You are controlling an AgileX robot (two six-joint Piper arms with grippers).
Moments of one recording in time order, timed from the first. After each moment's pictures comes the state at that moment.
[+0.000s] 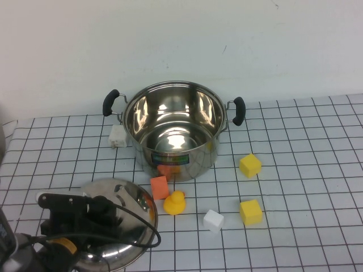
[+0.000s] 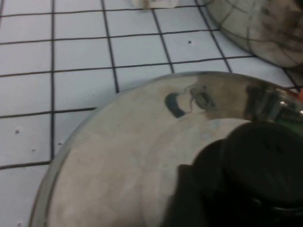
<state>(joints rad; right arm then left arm) -0.03 -0.01 0.02 -0.08 0.42 -0.05 -0.24 2.08 -0.41 -0.04 -1.12 -0.13</state>
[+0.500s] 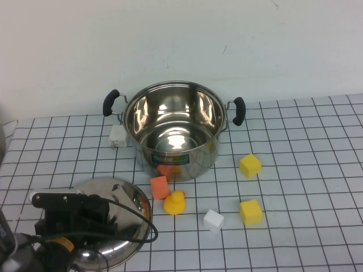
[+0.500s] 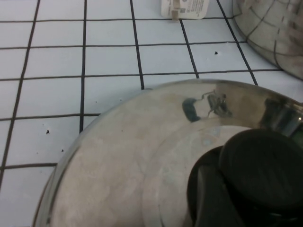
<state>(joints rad) -0.03 -0.01 0.02 -0.08 0.42 -0.05 -0.24 2.08 -0.41 -0.11 -1.14 -0.13</state>
